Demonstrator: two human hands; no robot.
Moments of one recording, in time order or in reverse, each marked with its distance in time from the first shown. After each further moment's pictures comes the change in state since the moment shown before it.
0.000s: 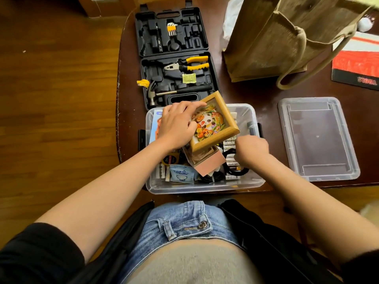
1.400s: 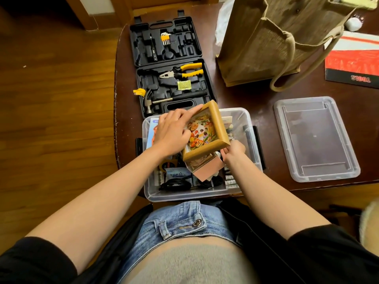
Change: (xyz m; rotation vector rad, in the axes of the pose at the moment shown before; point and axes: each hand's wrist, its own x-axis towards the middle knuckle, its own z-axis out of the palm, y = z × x) left_hand 0.000 -0.002 -0.005 0.017 -0.075 0.009; right_hand 0.048 -0.031 0.030 2.476 0.071 0.965
